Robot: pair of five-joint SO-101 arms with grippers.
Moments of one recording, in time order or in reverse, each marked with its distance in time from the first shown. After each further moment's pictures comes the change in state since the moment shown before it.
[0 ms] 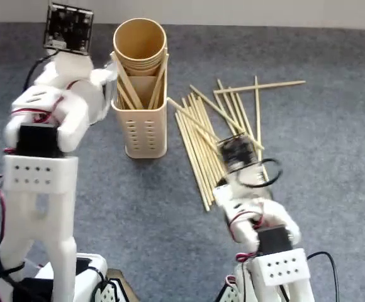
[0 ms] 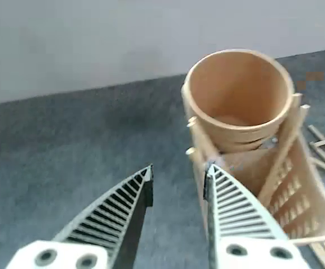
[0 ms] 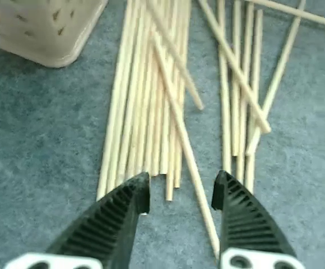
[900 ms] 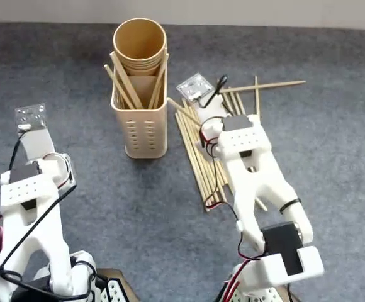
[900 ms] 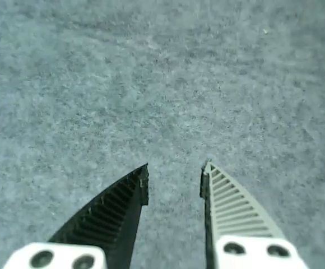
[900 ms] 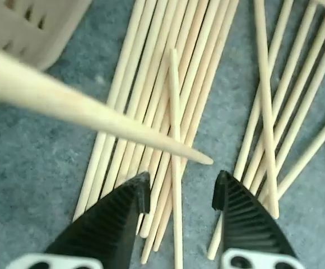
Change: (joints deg) left arm -23.4 -0.1 46.2 -11.3 1.1; right arm -2.3 72.7 -52.6 3.6 11.7
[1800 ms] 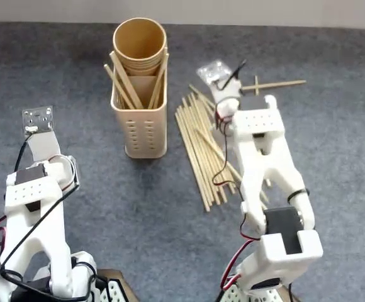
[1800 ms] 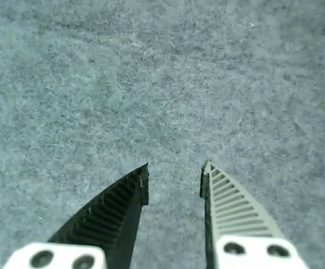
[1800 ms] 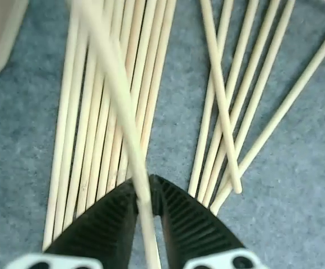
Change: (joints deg) left arm 1.9 0.0 2.6 -2.9 0.0; right arm 6.1 7.5 -15.6 12.3 0.4
